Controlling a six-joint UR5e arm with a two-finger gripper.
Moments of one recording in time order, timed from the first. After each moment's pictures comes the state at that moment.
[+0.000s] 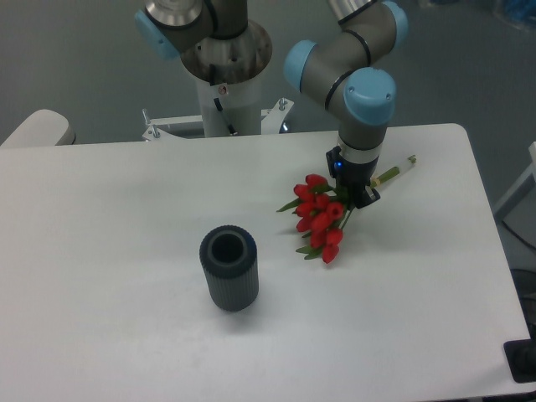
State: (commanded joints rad) arm 2.74 -1.83 -1.95 -0.85 1.55 1.78
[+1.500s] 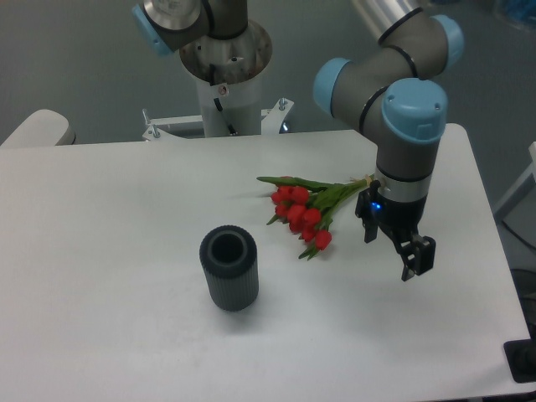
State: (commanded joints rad) arm 2.61 -2.01 -1.35 -1.08 1.45 1.57
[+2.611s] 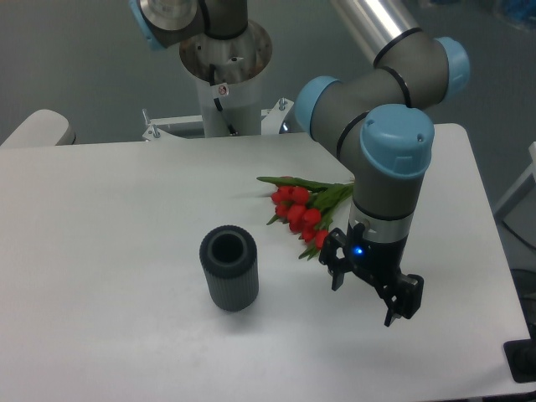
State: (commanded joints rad) arm 2.52 -2.08 -1.25 -1.07 1.41 1.25
